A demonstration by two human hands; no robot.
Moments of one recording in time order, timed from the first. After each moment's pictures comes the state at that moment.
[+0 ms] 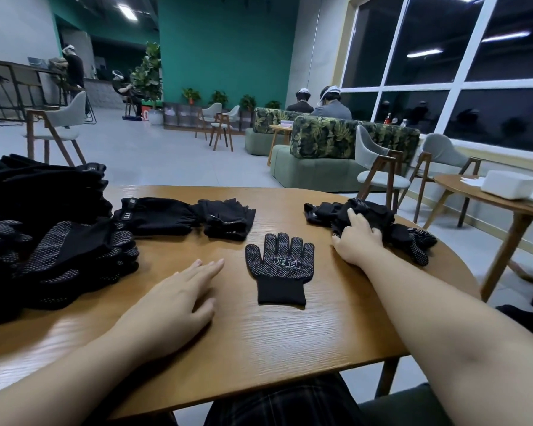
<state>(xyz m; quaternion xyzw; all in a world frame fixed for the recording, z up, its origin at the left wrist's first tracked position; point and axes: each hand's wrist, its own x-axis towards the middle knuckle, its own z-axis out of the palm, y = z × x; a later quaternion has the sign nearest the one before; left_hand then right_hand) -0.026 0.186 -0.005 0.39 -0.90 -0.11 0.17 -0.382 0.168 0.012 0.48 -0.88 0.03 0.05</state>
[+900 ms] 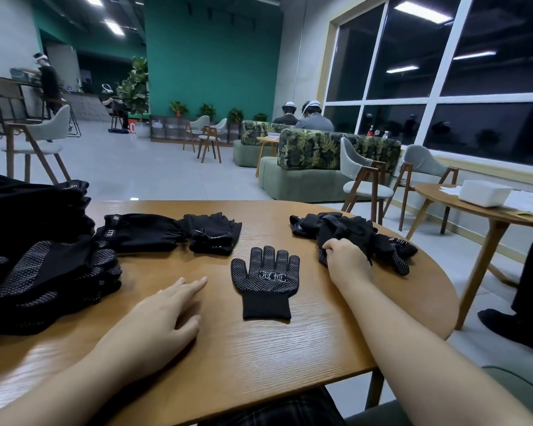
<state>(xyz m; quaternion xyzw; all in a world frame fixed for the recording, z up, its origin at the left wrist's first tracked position) -0.027 0.192 0.001 0.41 -0.89 -0.13 0.18 -0.370 0.194 -0.006 0.47 -0.84 0.24 0.12</state>
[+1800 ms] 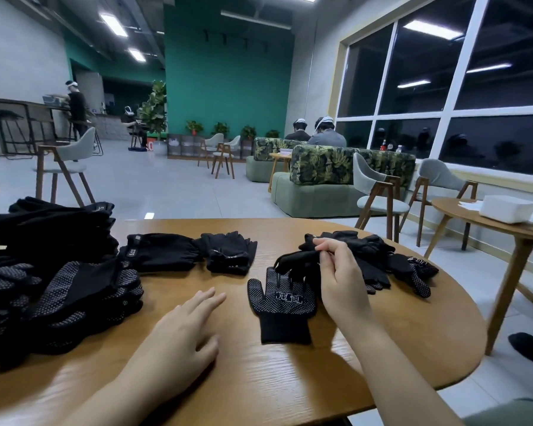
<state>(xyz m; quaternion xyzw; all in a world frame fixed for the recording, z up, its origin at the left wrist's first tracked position) -0.029 0.179 -0.014 0.38 -0.88 -0.12 0.25 -0.282 0.224 0.022 0.57 -0.58 0.59 0.05</state>
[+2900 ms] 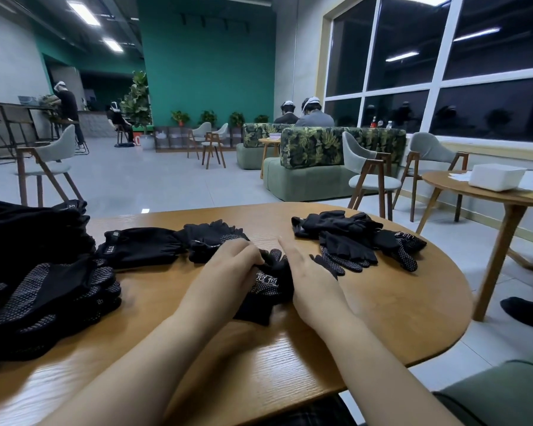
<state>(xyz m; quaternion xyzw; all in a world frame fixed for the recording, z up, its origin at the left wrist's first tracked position) -0.118 0.161 0.020 0.22 -0.88 -0.03 0.42 -0.269 0.241 0.018 0.63 -0.74 0.24 0.06</state>
